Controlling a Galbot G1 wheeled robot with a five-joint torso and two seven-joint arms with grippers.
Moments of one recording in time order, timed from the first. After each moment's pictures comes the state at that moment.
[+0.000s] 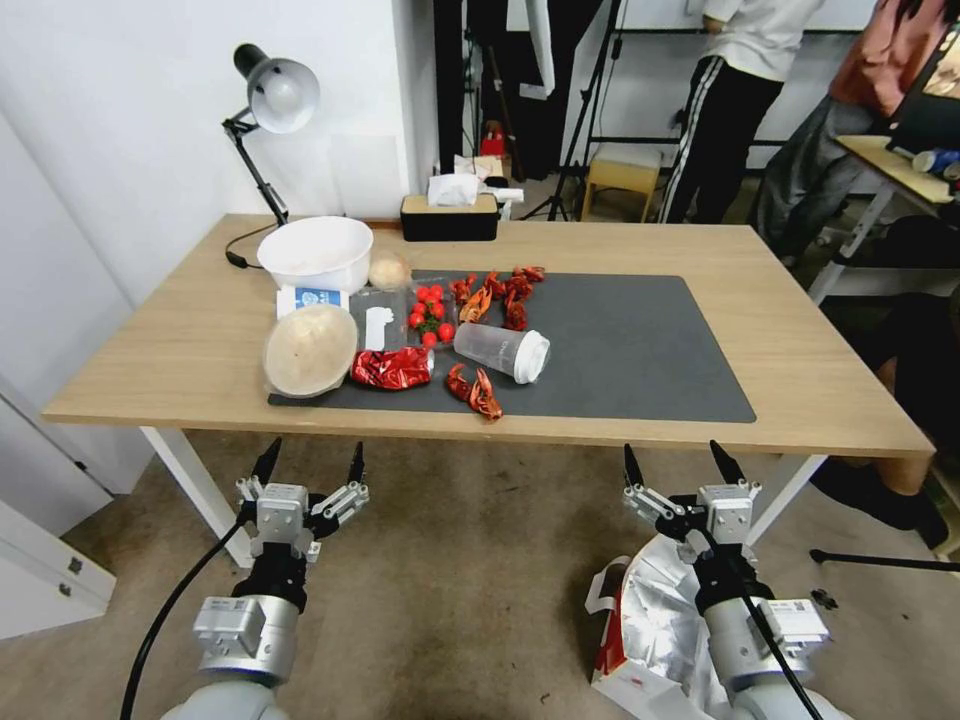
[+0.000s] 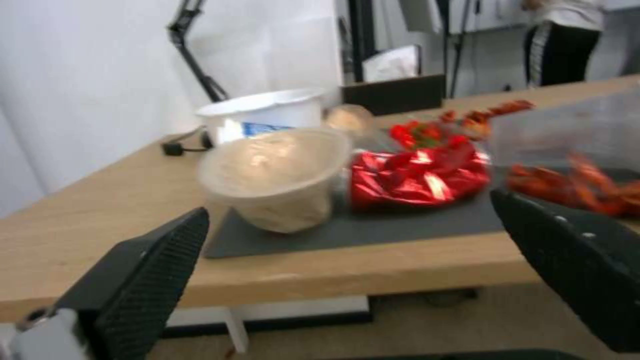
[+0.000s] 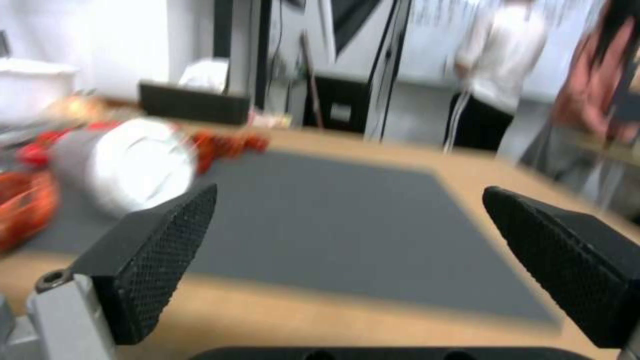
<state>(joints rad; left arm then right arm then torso) 1.76 -1.41 -0.56 -2.24 -0.09 -0.06 -0.06 -1.67 1.37 0.58 2.19 0.05 0.09 0.05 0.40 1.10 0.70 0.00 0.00</state>
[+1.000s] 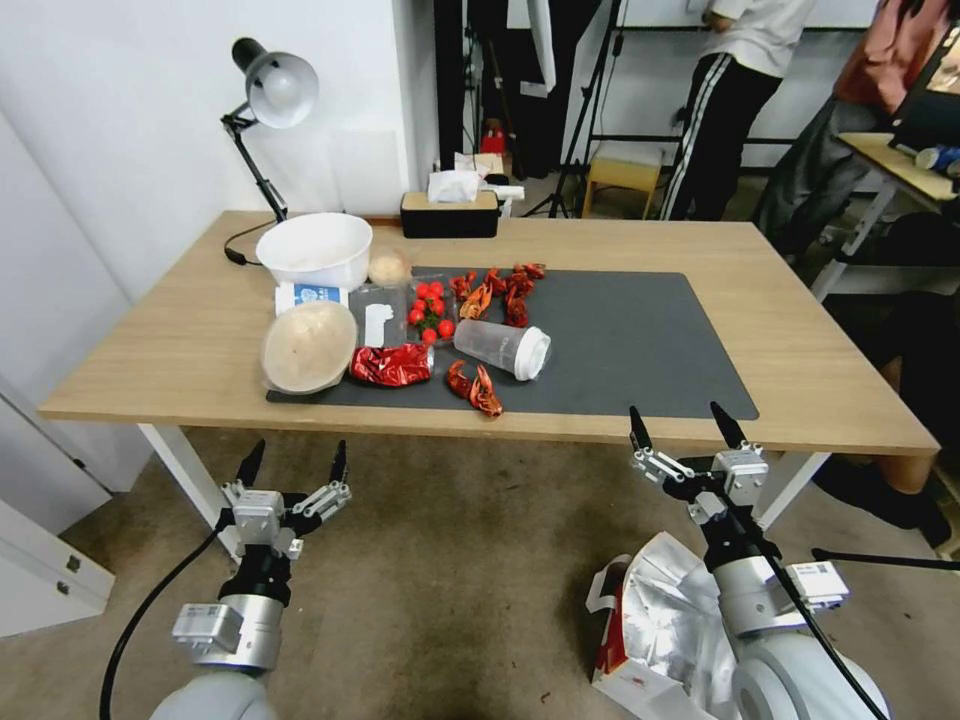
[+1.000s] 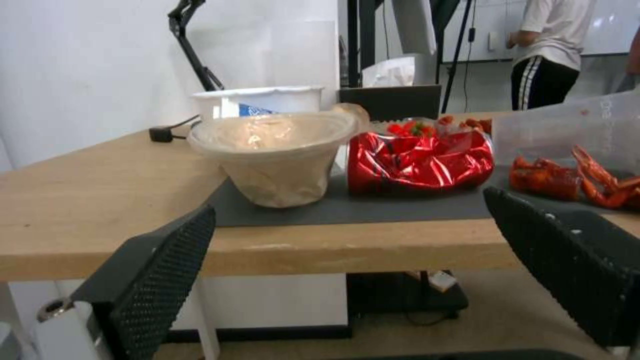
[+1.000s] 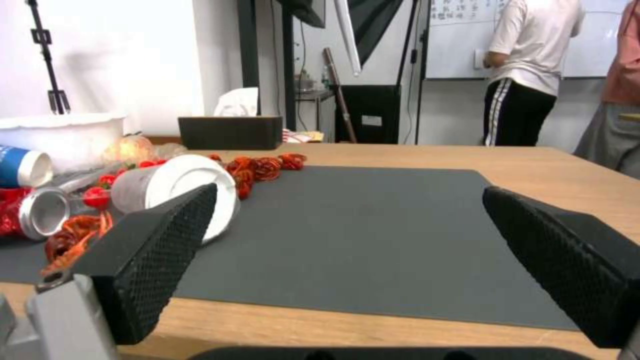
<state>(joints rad) 1.76 -1.29 -0.52 -2.15 -0.23 -0.21 -0.12 -1.67 1.35 0.57 2.23 0.22 0.08 -0.01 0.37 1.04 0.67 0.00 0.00</state>
